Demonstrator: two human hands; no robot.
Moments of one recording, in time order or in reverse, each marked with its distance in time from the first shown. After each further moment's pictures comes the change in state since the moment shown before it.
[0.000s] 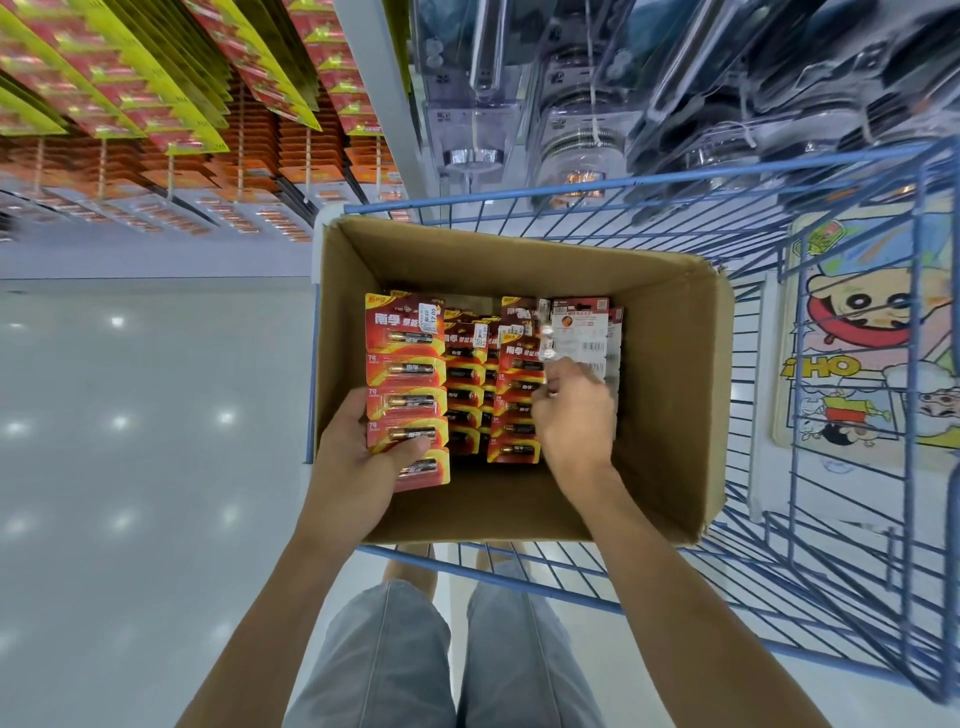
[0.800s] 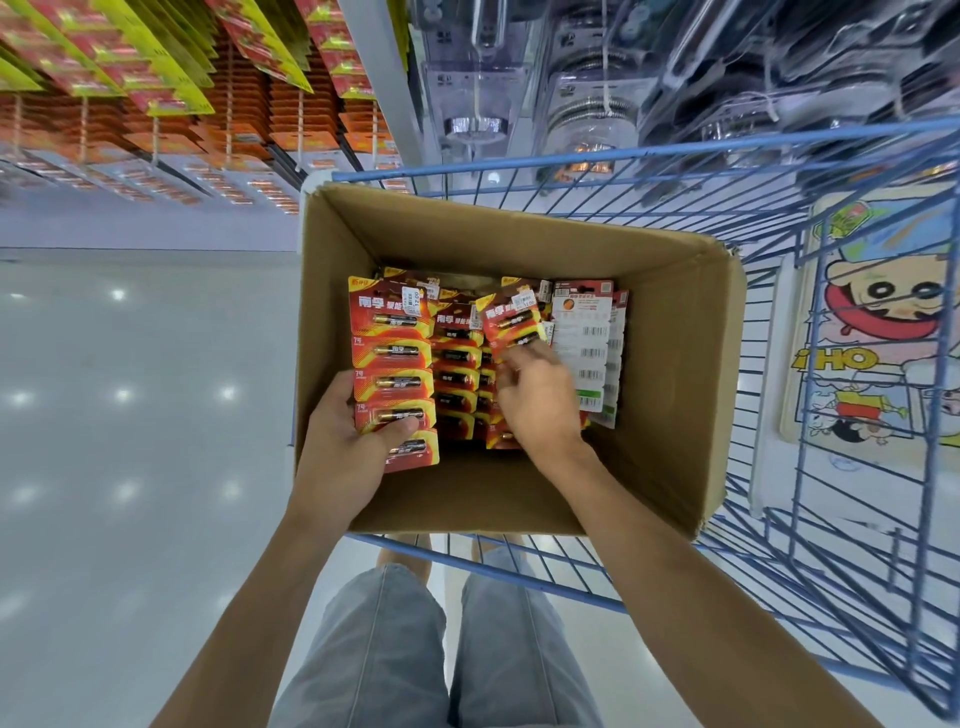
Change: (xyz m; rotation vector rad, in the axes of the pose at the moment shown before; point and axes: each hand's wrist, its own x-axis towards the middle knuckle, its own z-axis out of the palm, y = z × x) left_hand 0.012 -0.011 0.009 0.028 0.070 -0.041; right_hand 0.013 -0.003 0.032 -0.003 -0.175 -0.148
